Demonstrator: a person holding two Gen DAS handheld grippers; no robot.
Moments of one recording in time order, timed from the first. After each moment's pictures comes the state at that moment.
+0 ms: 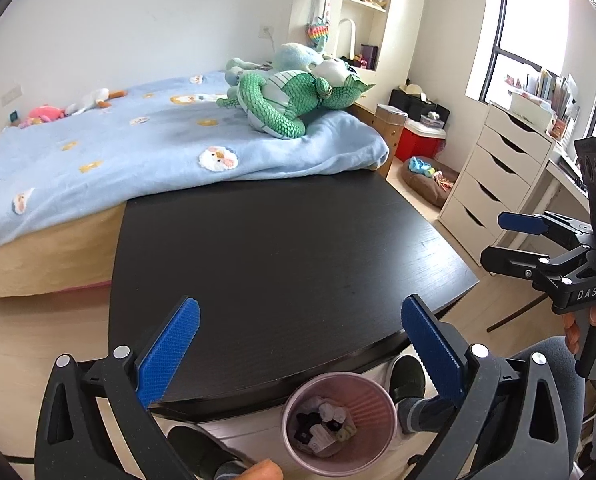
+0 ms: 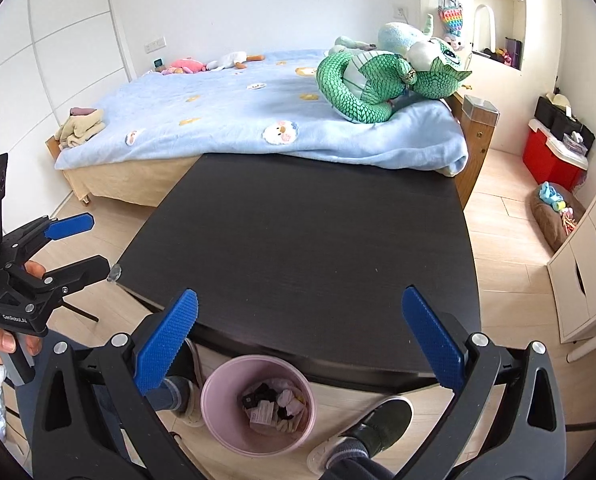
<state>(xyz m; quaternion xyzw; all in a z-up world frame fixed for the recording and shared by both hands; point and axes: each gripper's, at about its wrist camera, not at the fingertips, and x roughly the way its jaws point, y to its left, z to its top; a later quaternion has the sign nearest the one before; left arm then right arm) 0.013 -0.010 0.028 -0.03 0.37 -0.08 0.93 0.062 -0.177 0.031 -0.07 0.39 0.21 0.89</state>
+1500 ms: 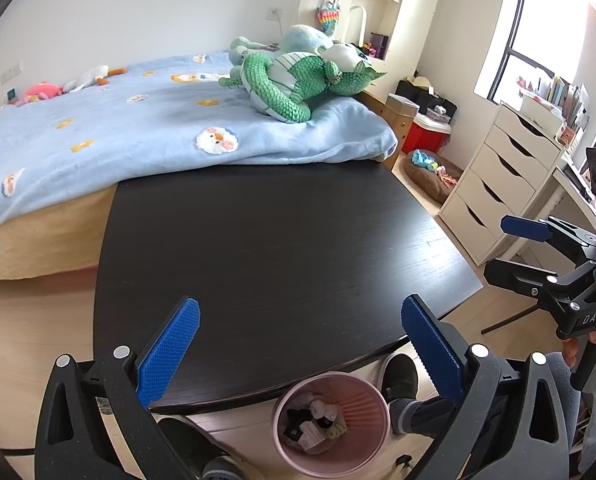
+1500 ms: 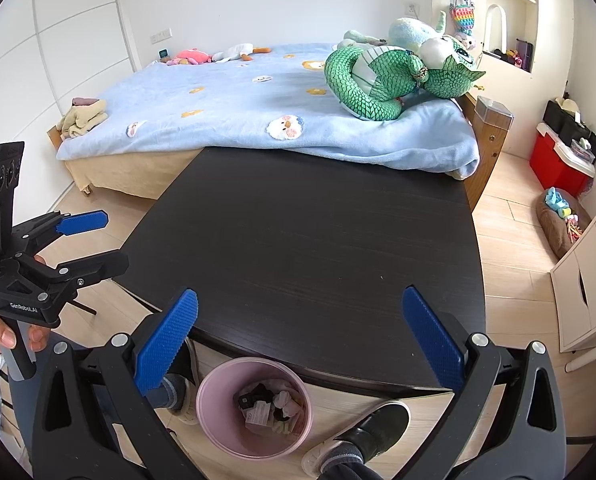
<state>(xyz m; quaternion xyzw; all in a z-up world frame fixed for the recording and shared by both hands) 0.039 -0.006 0.014 -0.06 0.40 -0.08 0.91 0.081 -0.165 0.024 -0.08 0.40 0.23 0.89</state>
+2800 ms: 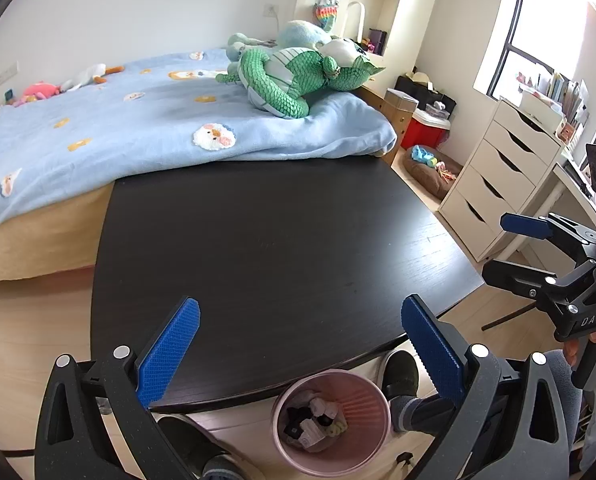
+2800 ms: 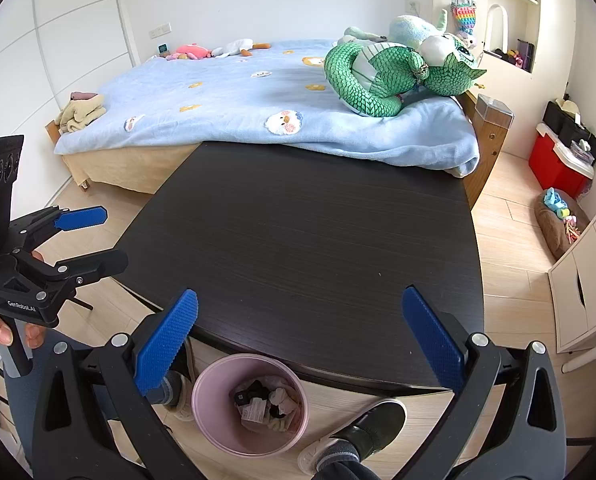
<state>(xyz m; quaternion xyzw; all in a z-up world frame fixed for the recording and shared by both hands) 0.040 -0.010 0.010 -0.05 0.40 -0.08 0.91 0.080 -0.169 0.019 -0.08 0.40 0.22 0.89</state>
